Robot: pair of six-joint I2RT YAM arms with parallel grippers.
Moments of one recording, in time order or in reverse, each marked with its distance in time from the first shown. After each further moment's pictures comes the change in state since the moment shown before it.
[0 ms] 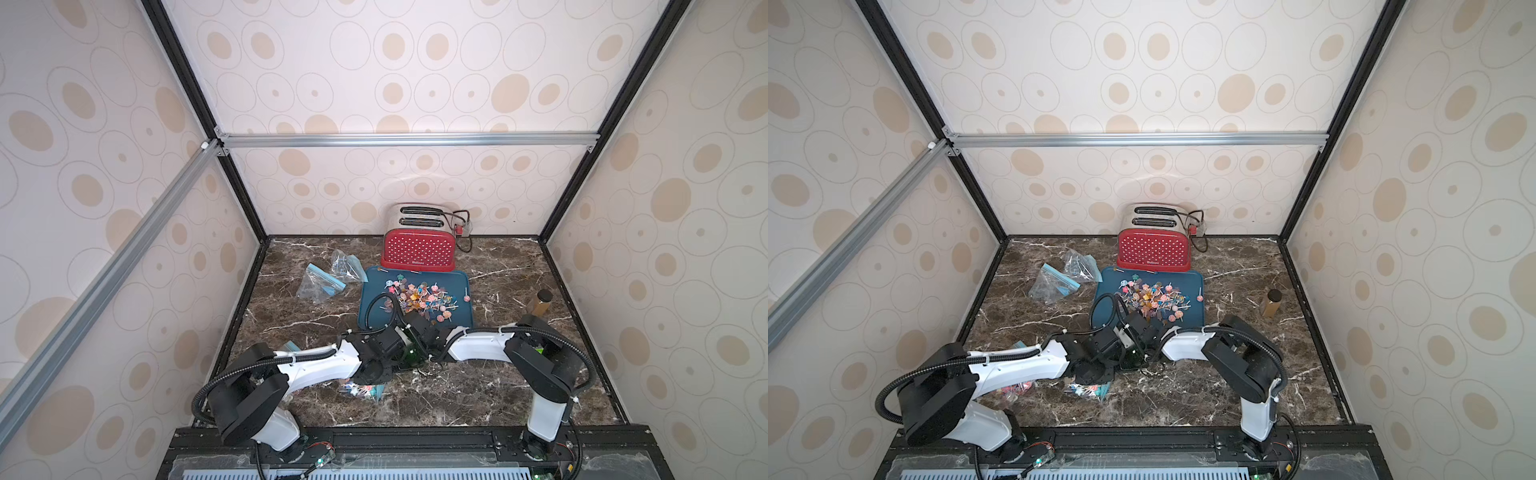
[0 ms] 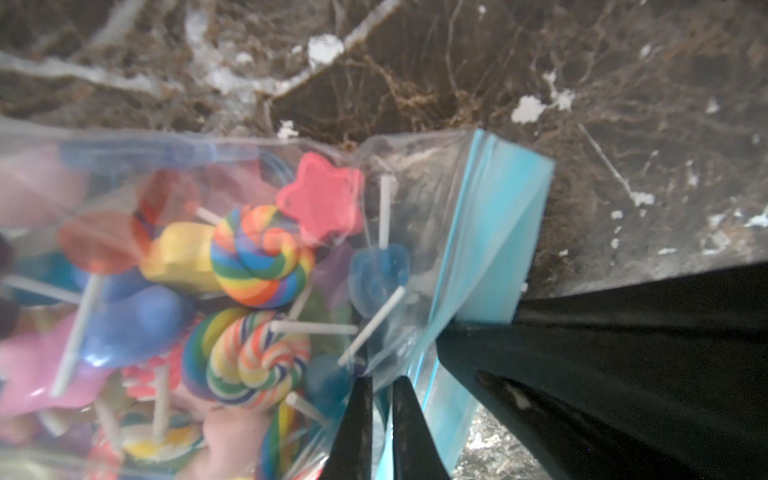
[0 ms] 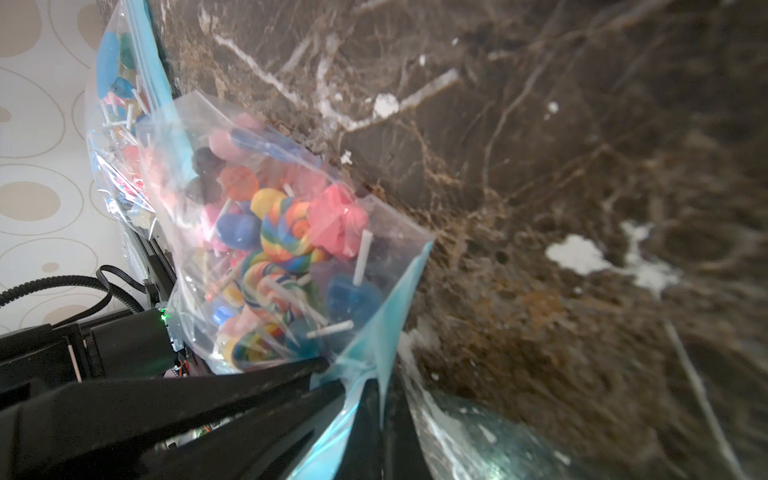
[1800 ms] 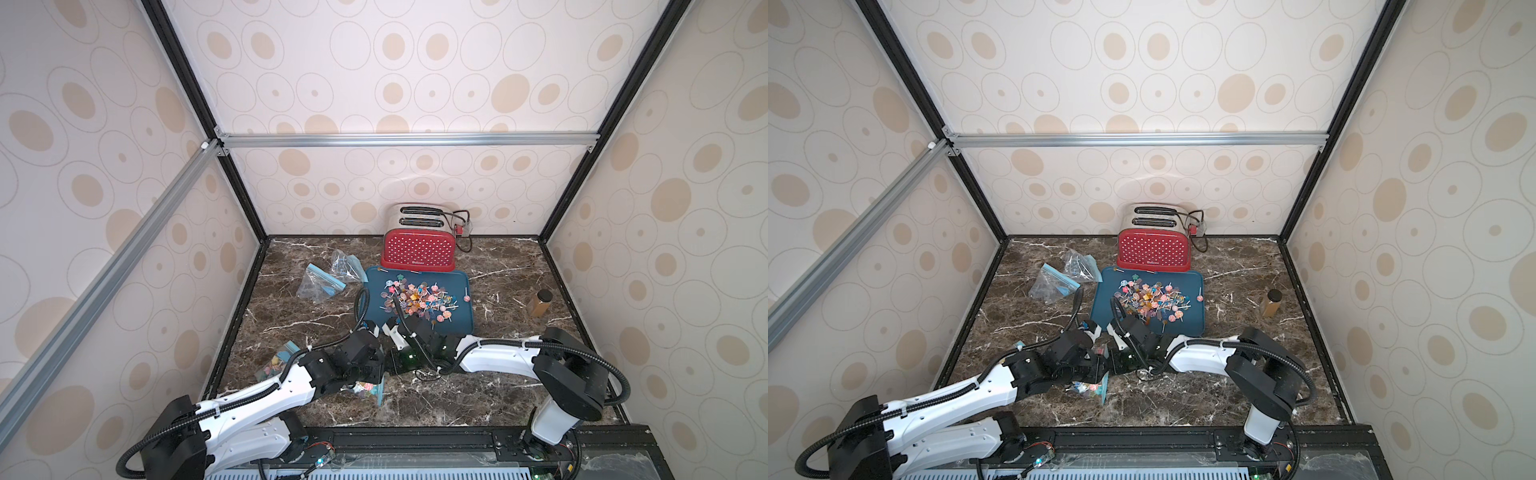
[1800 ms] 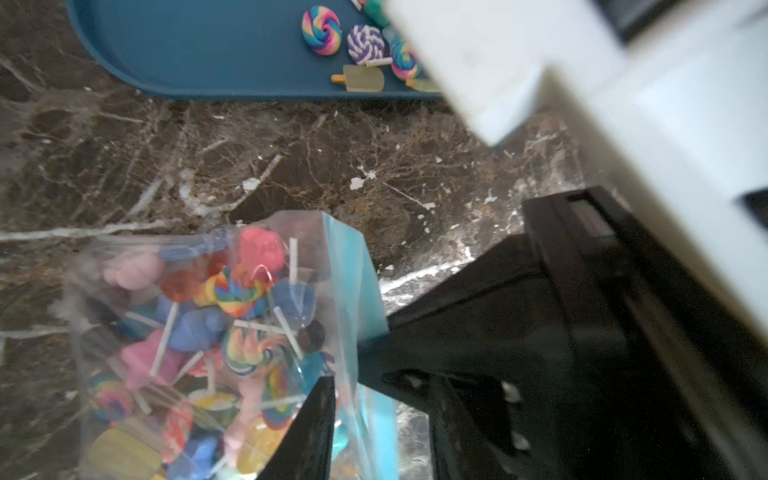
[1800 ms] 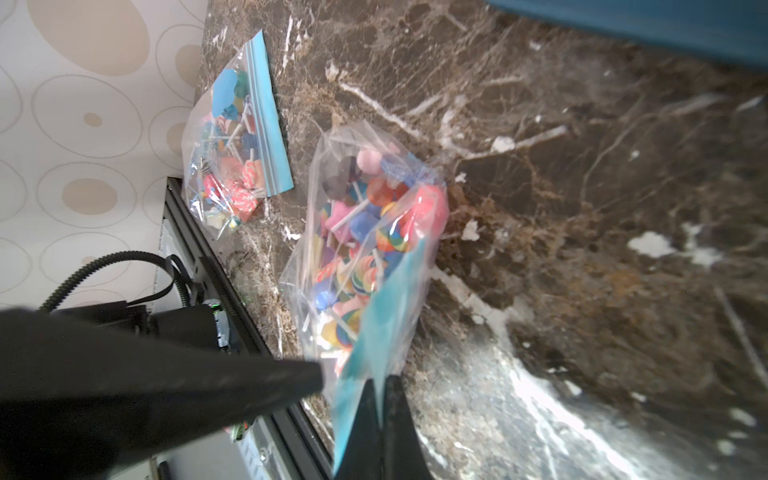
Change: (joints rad) left arm 0.031 -0.426 -0.197 0.175 0.056 0.267; right arm 0.086 -0.156 -0.064 0.082 0.124 0.032
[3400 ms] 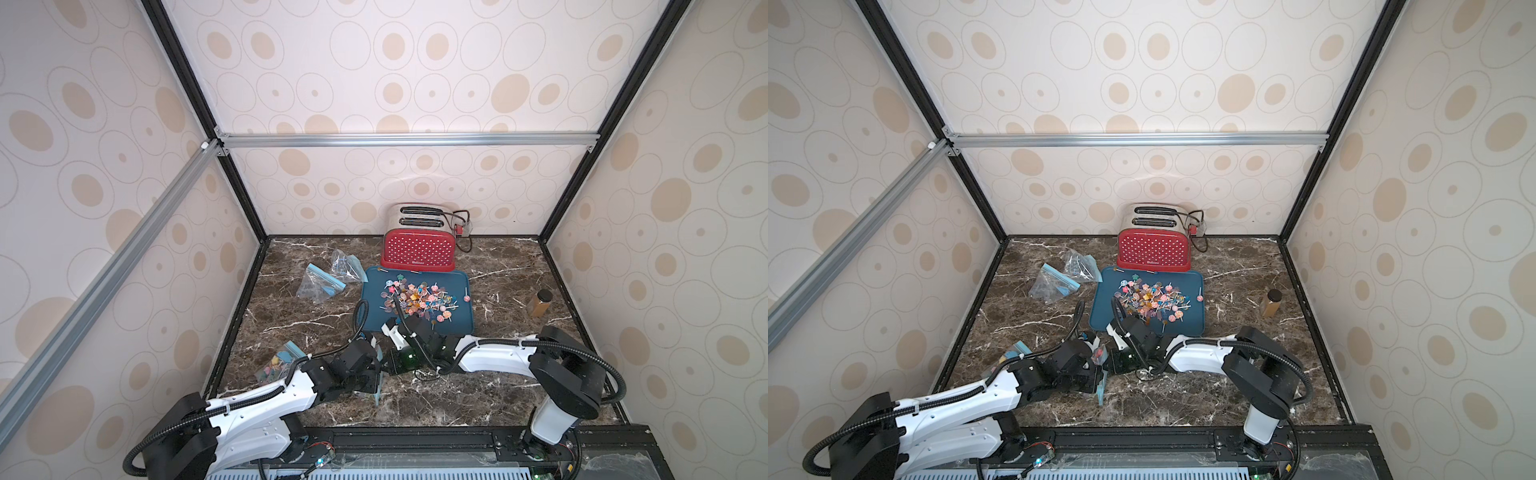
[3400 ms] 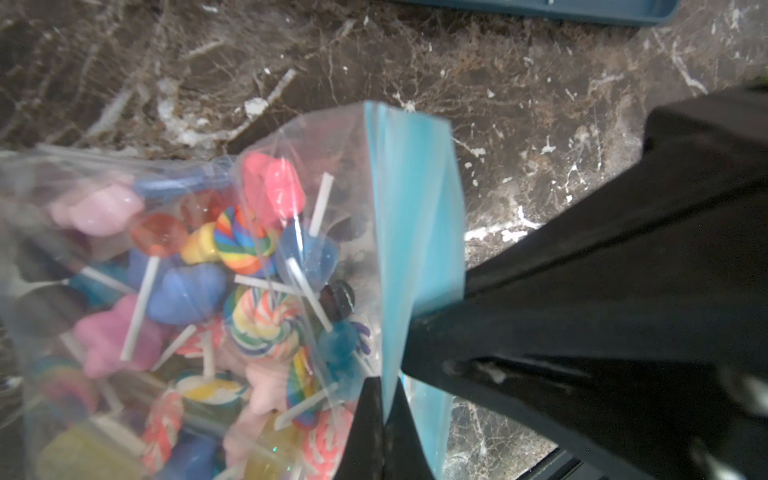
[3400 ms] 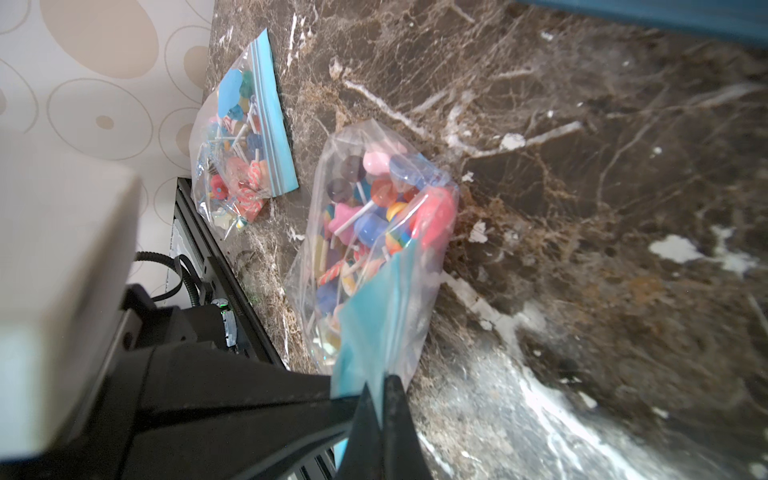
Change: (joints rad) left arm 0.003 -0.013 -0.113 0.066 0.005 -0.025; right arm -0.006 0.015 -0.002 0.031 -0.019 0.021
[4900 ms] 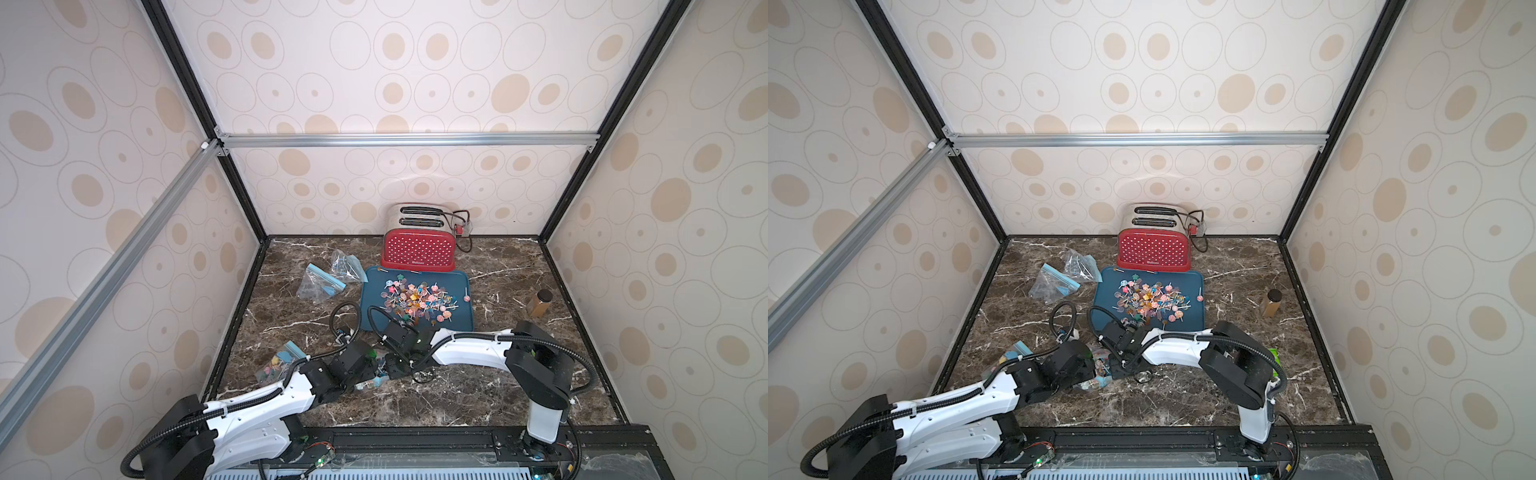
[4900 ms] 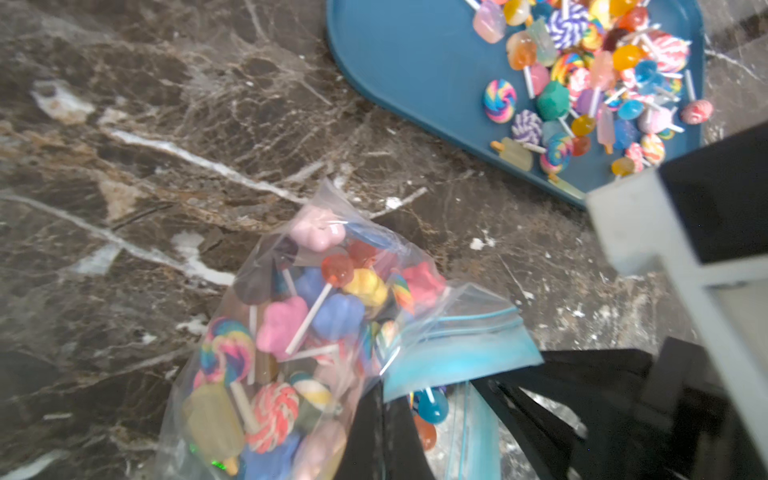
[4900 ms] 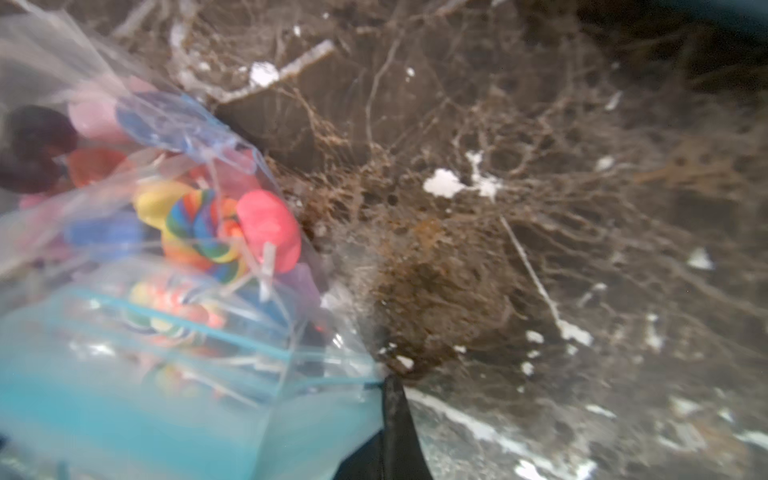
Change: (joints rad) left arm -0.005 -0.013 0.029 -0.005 -0.238 -0.335; right arm 0.066 0.155 0.266 -0.565 0.368 -0.006
